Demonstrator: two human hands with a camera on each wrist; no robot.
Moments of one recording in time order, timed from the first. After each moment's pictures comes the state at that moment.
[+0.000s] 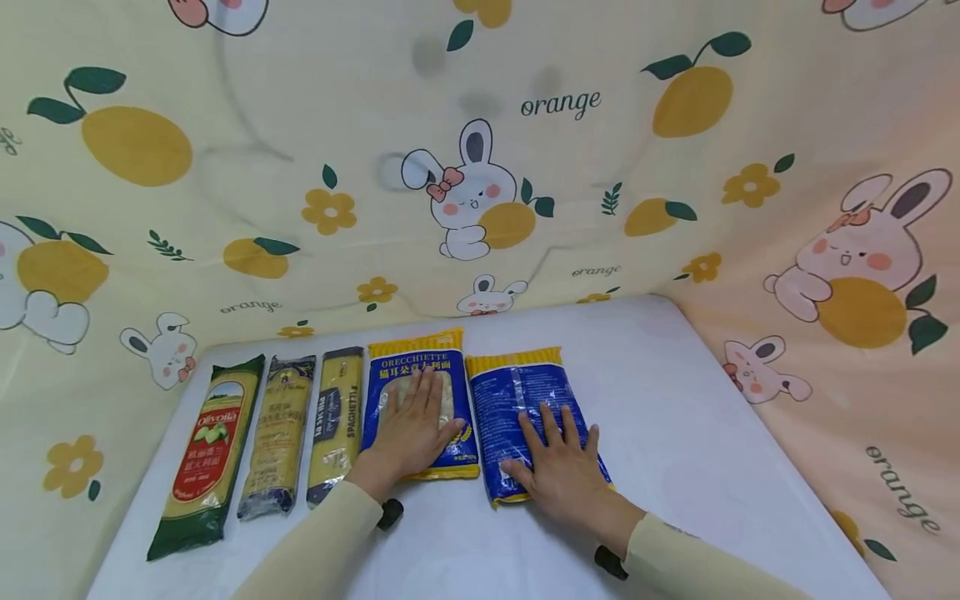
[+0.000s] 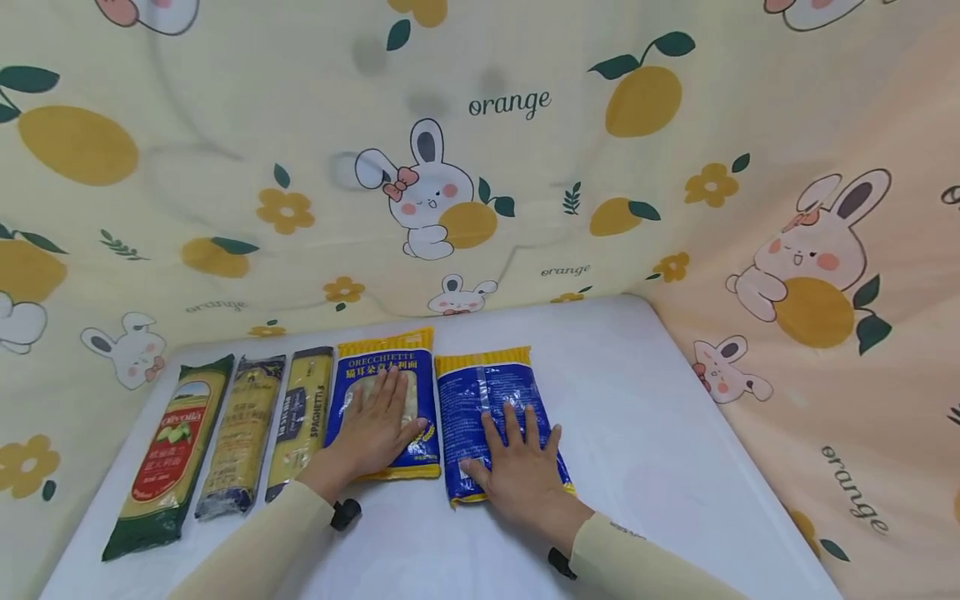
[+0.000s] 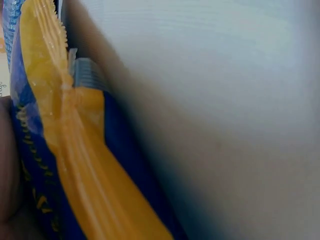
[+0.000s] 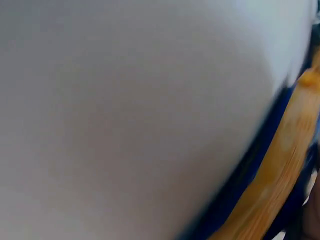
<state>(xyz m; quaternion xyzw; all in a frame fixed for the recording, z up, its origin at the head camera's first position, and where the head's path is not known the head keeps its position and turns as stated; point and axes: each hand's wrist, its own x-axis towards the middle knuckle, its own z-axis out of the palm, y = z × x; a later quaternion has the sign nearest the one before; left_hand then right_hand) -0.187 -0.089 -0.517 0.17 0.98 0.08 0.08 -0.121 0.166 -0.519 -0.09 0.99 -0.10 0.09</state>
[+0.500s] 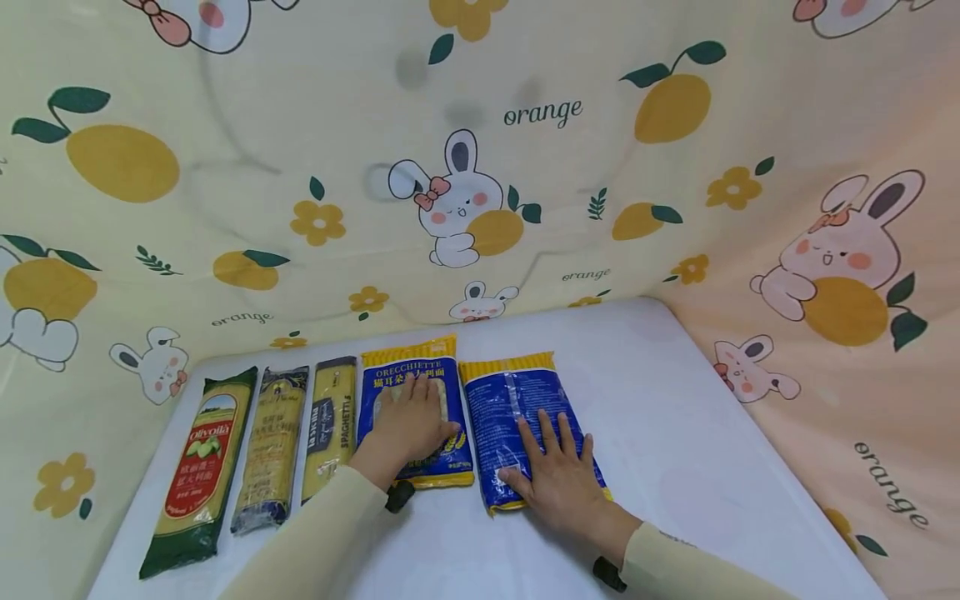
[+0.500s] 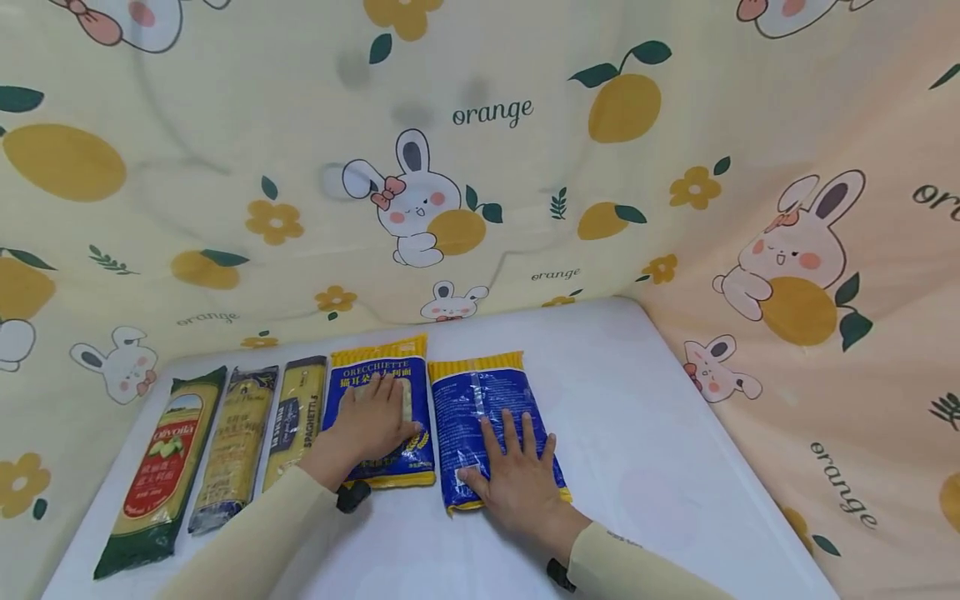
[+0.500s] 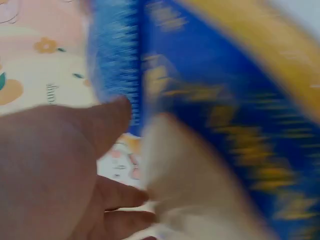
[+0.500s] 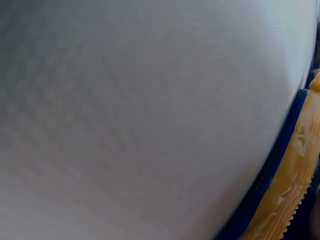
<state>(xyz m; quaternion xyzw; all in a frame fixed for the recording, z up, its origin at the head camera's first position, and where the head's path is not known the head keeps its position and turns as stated) -0.201 -0.066 -0.476 0.14 0.98 0.02 0.13 -0.117 0.176 -0.527 -0.09 0.99 -0.12 0.08</state>
